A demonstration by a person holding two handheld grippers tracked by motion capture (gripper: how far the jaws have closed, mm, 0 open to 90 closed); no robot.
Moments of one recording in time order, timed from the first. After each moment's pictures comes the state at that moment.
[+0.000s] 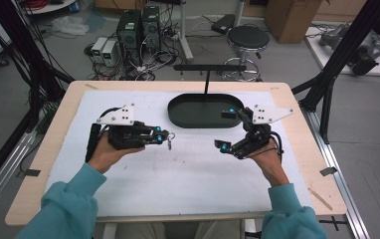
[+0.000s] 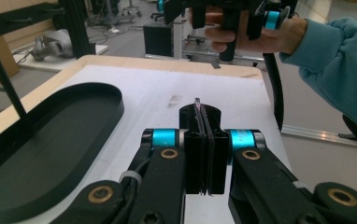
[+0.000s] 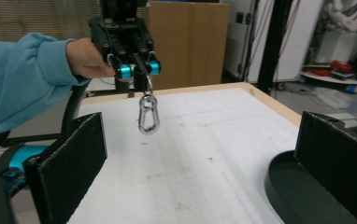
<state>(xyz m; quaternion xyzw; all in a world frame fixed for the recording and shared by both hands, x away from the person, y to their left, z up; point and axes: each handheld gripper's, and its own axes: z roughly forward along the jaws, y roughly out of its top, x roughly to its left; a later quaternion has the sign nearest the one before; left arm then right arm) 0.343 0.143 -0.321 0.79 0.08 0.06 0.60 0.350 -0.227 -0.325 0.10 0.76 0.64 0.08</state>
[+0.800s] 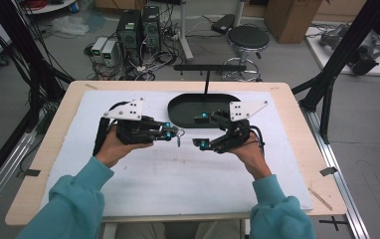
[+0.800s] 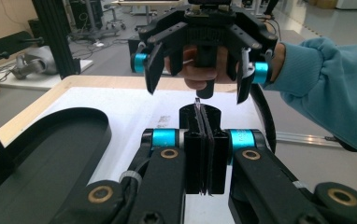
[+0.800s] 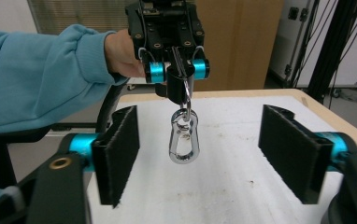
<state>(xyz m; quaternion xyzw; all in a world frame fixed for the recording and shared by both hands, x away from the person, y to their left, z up) 0.349 0.123 -0.309 0.79 0.04 0.05 0.62 0.364 -0.181 -0.323 0.03 0.77 0.63 0.02</state>
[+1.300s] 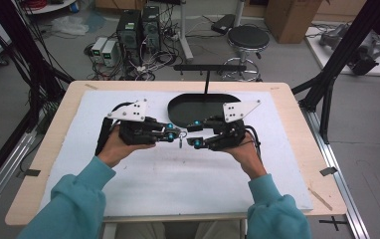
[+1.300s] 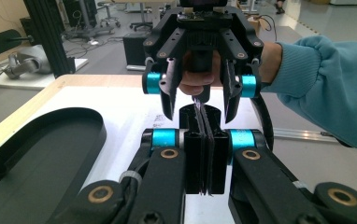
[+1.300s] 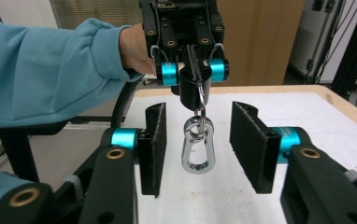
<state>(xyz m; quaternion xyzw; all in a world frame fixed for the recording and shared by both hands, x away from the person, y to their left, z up) 0.349 0.118 -0.311 0.79 0.04 0.04 0.61 0.366 -0.170 -0.327 0.01 0.78 0.63 -0.01</state>
